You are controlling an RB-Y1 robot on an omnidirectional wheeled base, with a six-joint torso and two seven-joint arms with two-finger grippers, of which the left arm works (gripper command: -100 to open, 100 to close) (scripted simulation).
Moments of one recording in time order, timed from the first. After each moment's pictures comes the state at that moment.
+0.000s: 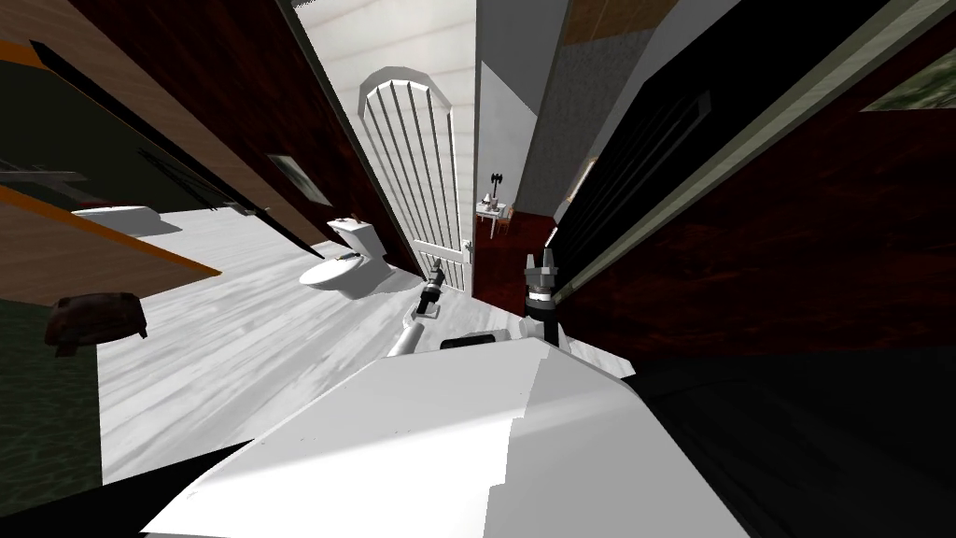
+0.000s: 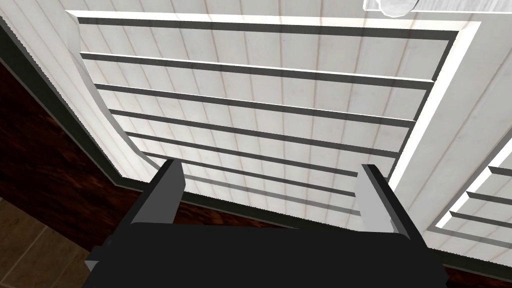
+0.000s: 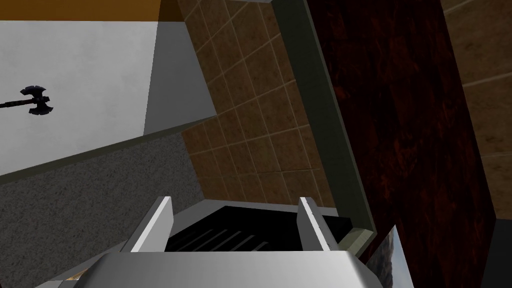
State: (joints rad) arm -0.18 0.06 -0.11 -1.16 -0.08 -0.50 0.16
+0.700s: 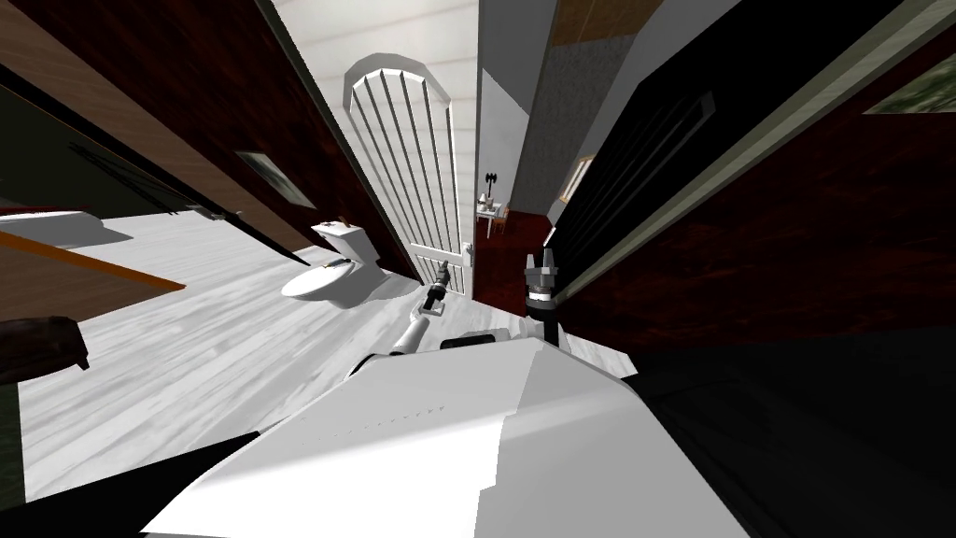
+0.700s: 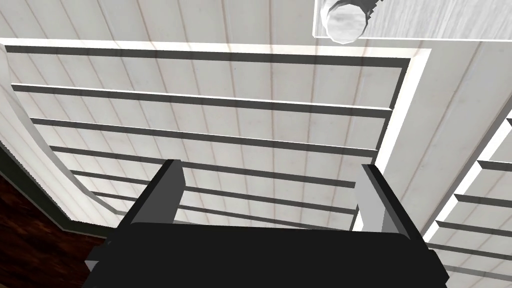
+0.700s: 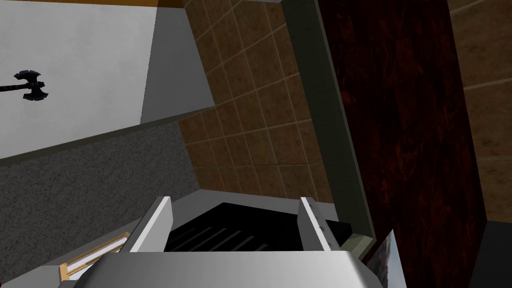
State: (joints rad) arm -0.29 0.03 -0.12 -0.97 -0.10 -0.49 0.16
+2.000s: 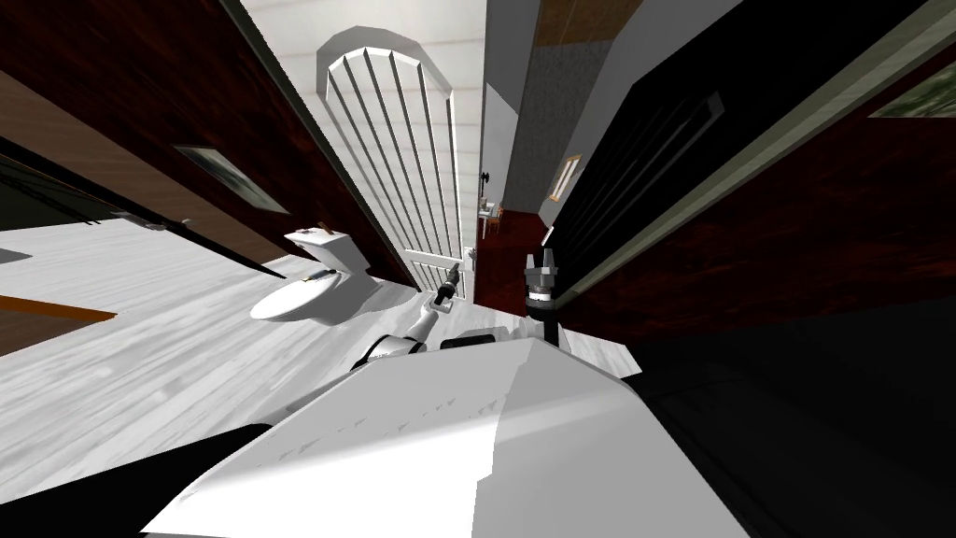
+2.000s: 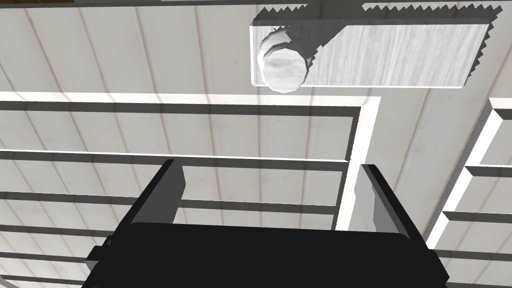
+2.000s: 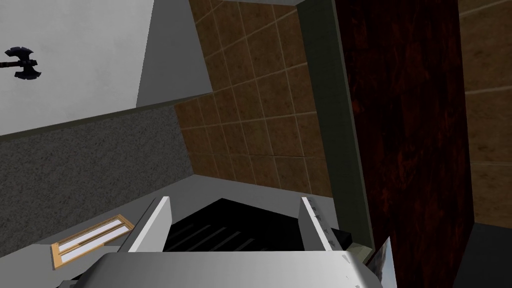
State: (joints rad) arm -0.46 -0.03 -0.14 -0.70 -0.13 -0.47 0.17
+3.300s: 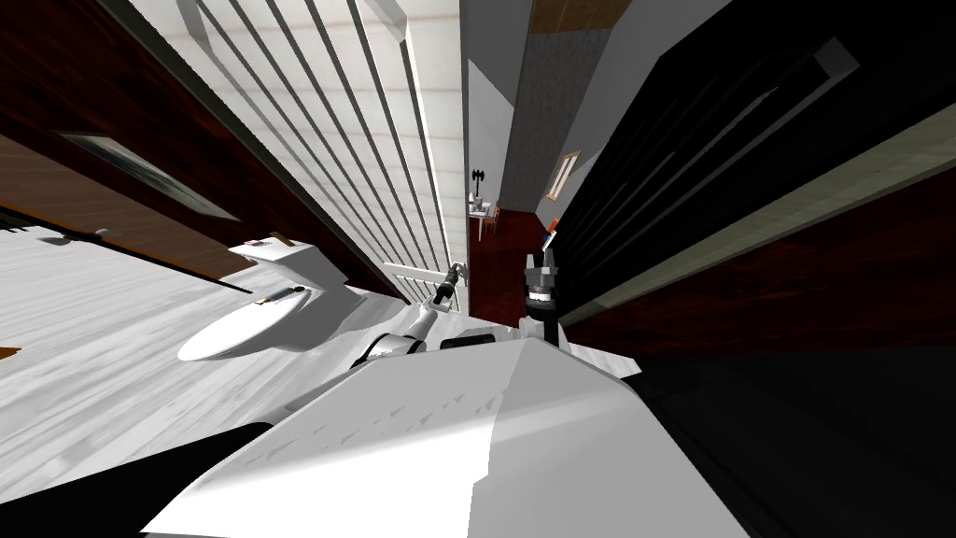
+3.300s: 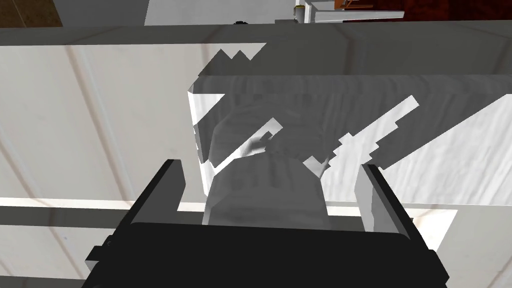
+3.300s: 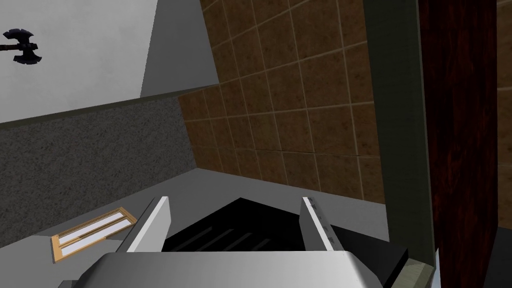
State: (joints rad) arm -0.47 -0.03 -0.12 -0.68 -0.12 -0.46 0.16
